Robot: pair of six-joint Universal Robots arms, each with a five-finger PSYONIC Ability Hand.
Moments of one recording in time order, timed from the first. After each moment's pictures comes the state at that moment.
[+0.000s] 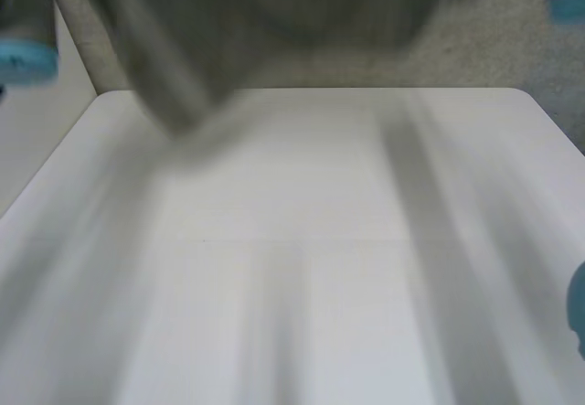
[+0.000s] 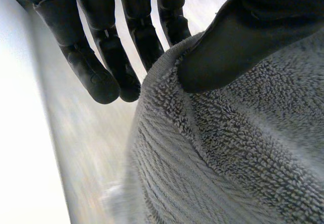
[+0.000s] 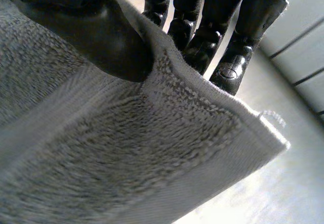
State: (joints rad) left arm 4.39 -2.05 -0.63 3.48 -1.65 3.32; right arm 1.96 -0.72 -0.27 0.03 1.48 2.56; left_hand 1.40 1.49 1.54 1.51 1.48; right_hand 1.33 1.33 1.34 1.34 1.18
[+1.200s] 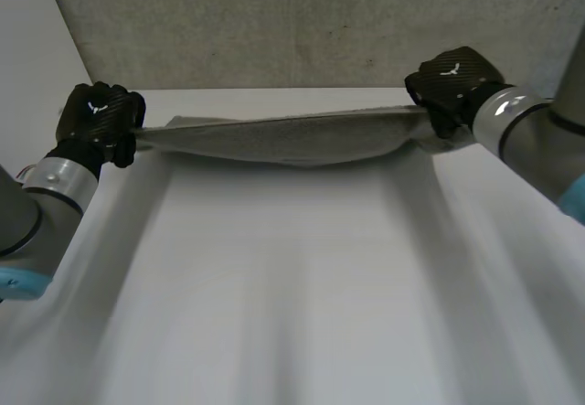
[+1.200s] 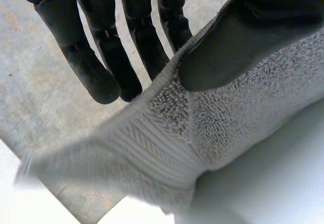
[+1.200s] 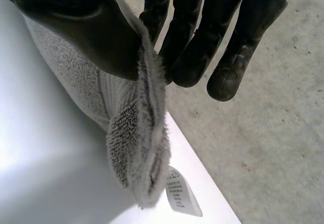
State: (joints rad) left arm 4.57 -1.88 -1.71 3.71 -1.30 3.48; right arm 1.90 -1.12 1.05 0.25 1.37 2.52; left_hand 1.40 1.49 1.54 1.51 1.49; right_hand 1.34 1.33 1.34 1.34 1.18
